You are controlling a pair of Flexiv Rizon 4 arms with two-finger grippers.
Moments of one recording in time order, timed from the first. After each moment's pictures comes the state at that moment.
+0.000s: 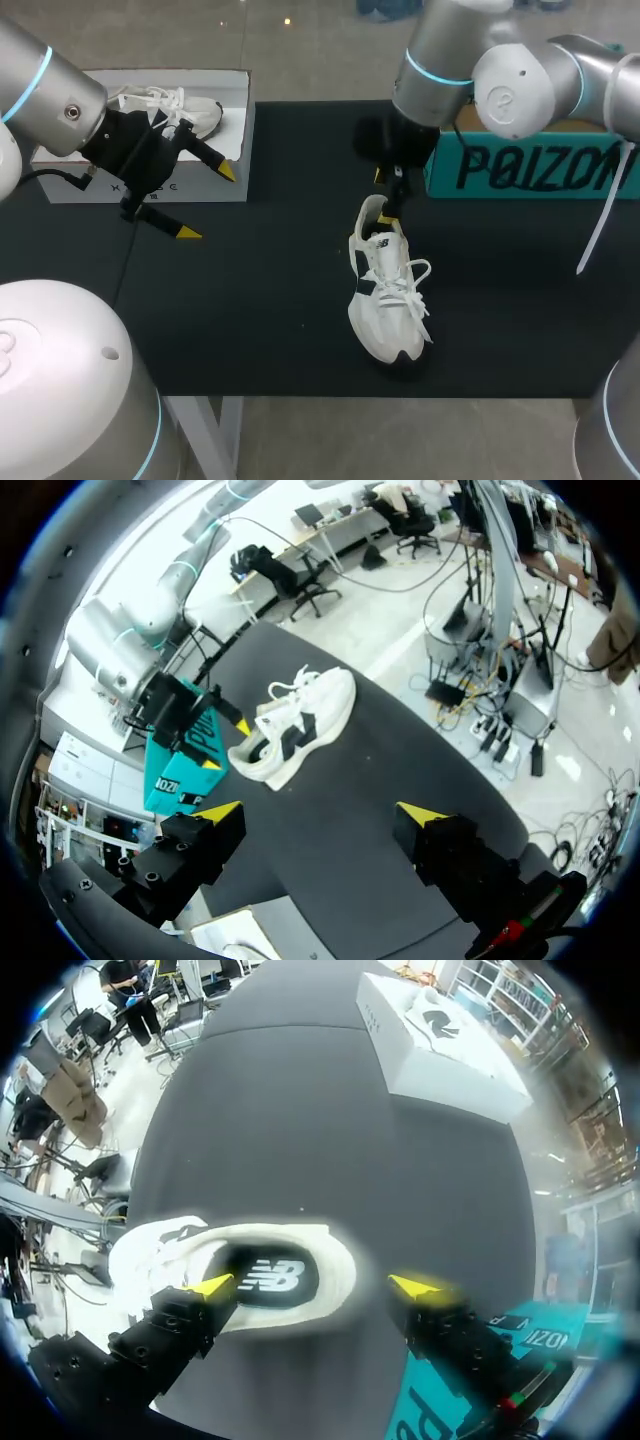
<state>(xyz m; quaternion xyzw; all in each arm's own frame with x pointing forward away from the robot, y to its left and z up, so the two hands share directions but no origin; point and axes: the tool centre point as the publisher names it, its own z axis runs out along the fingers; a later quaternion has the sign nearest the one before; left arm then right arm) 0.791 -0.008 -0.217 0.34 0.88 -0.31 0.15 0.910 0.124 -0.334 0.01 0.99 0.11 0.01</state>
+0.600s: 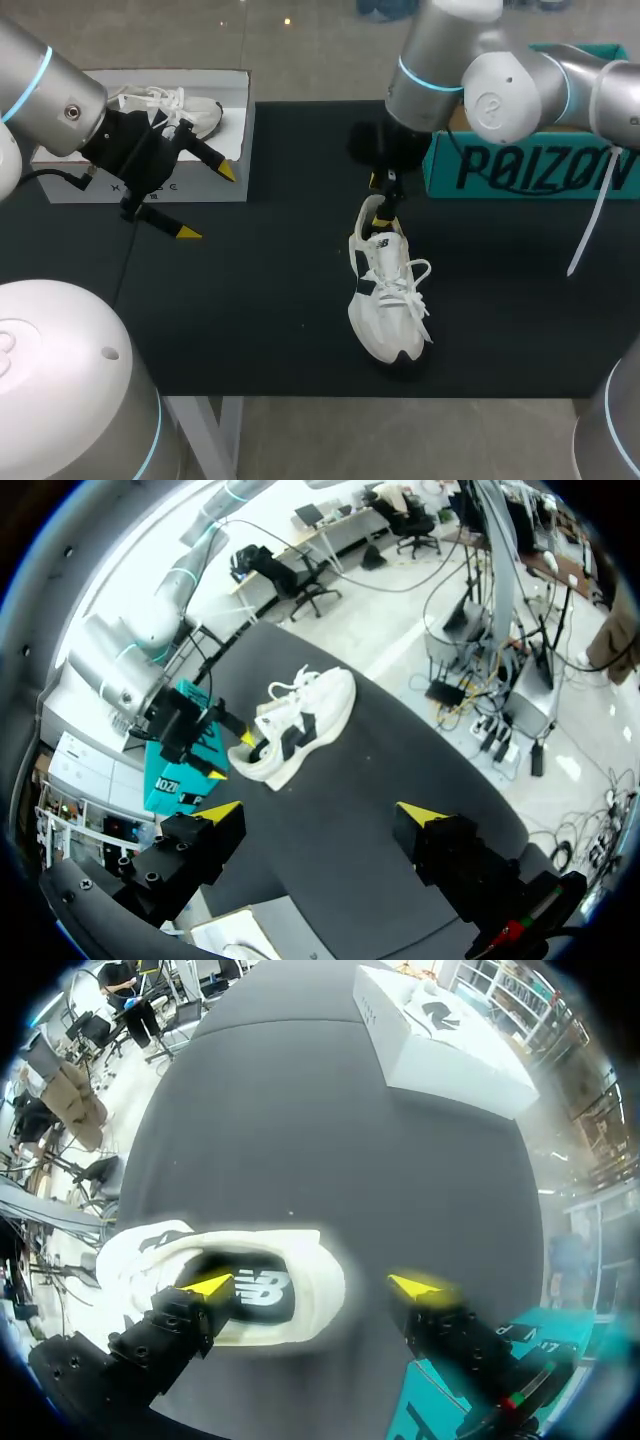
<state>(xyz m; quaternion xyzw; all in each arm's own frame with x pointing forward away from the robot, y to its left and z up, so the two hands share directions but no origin) 0.791 -0.008 -0.217 0.34 0.88 -0.31 0.15 0.921 0.132 -0.351 0.01 0.99 0.11 0.00</state>
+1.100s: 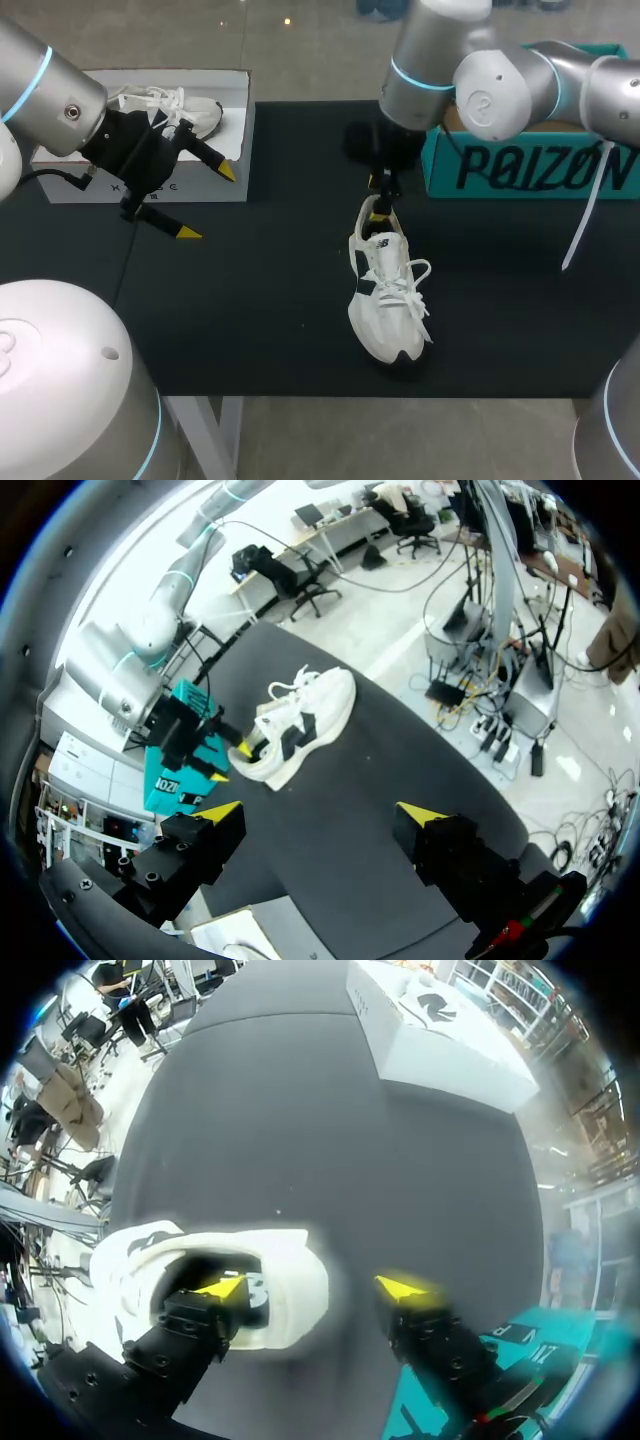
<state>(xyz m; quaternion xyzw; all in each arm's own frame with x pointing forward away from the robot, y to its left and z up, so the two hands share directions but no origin) 0.791 -0.008 -0.217 0.34 0.88 -0.31 0.15 0.931 0.132 -0.356 0.02 0.99 0.10 0.00</state>
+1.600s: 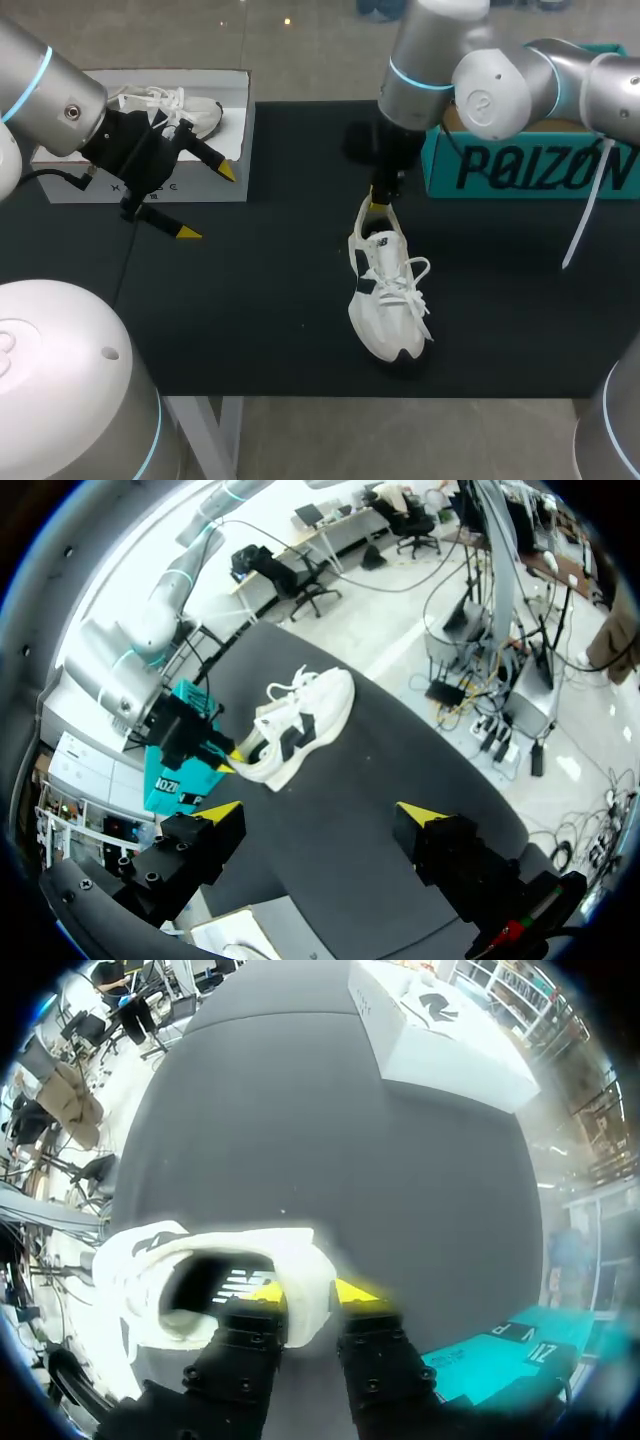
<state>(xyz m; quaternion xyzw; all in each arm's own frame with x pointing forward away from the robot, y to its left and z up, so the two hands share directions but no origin) 0.791 -0.008 -0.217 0.34 0.88 -0.31 0.15 0.928 0.133 -0.354 0.02 1.00 0.10 0.00</state>
